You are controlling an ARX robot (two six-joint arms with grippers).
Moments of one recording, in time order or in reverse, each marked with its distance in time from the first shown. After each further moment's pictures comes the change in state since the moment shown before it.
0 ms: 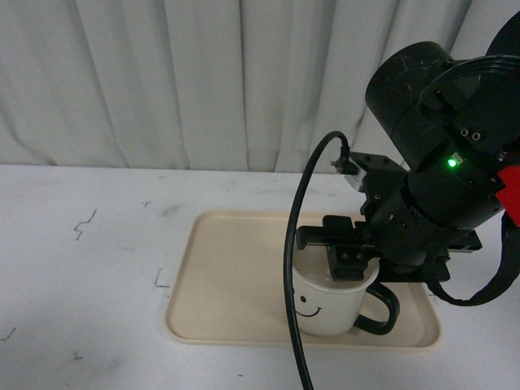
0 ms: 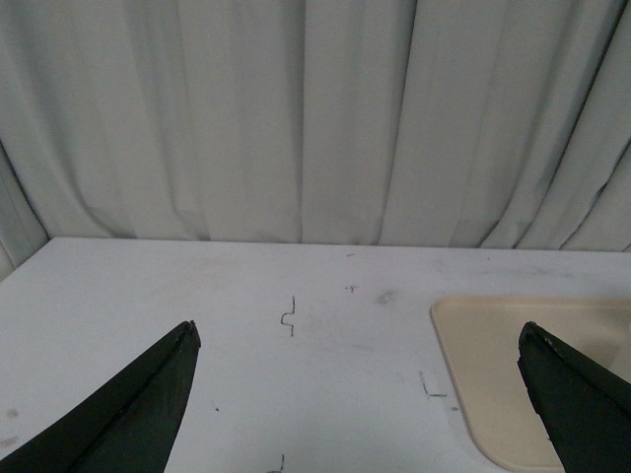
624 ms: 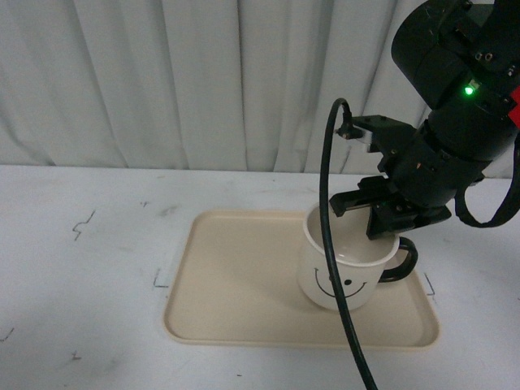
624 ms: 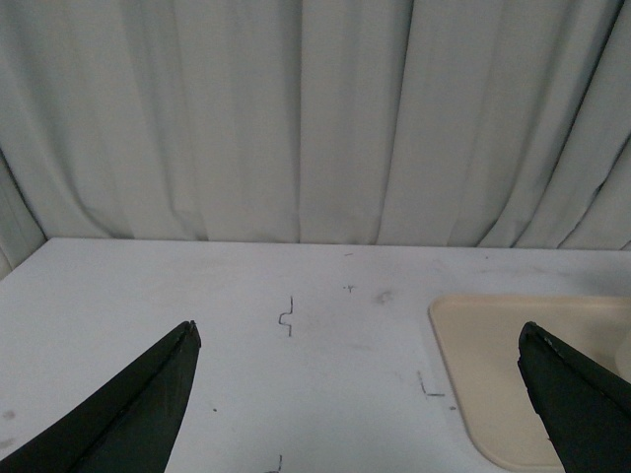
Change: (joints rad) left arm 0.000 0.000 0.000 0.000 0.000 0.000; right arm -0.082 0.068 0.241 -0.202 -0.020 -0.377
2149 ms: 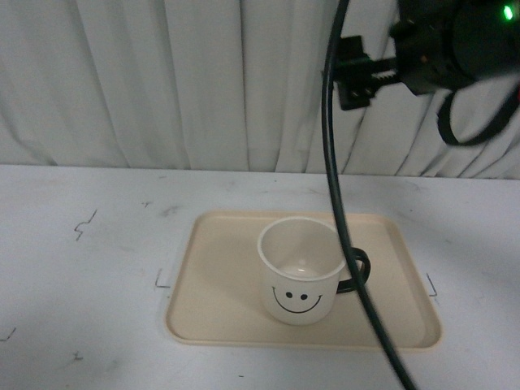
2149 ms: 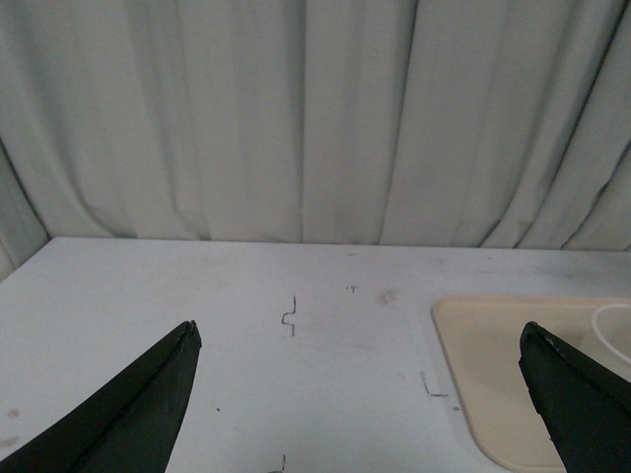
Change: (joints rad) left arm 0.000 0.000 0.000 0.000 -0.001 0.002; right arm 0.011 -0.224 -0.319 0.929 0.204 0.016
